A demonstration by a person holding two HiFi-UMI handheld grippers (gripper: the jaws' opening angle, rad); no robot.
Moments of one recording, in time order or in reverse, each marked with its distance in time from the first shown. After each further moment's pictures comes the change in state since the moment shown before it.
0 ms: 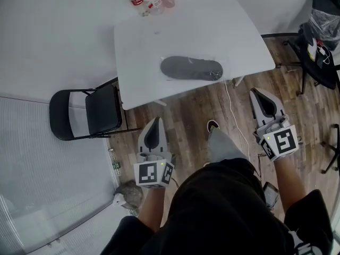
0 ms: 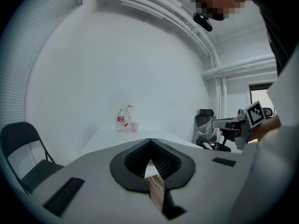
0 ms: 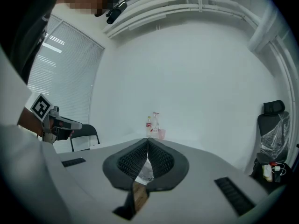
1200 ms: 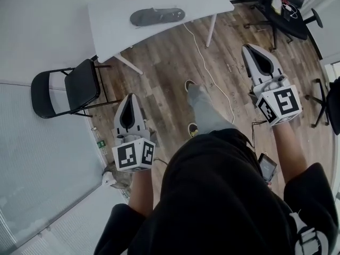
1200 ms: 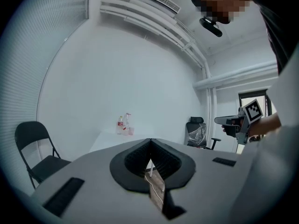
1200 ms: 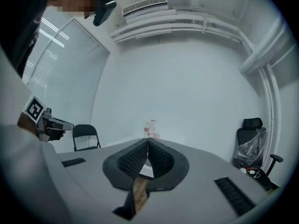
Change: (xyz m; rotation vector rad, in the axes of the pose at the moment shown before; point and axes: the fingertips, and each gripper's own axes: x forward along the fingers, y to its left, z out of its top) left arm -0.224 -0.056 -0.018 -0.021 -0.094 -0.031; right arm -0.220 0.091 0.043 -0.067 -0.043 -0.122
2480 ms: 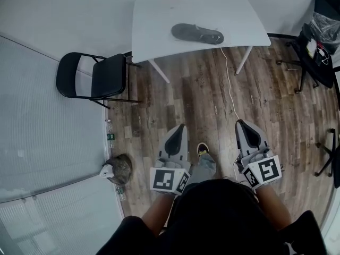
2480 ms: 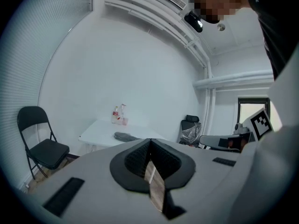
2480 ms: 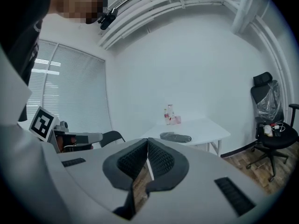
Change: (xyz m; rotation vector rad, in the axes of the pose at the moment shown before) left arm -0.025 -0.088 -0.032 -0.085 0.076 -0.020; right arm -0.038 0.107 -0.058 0.306 0.092 0.205
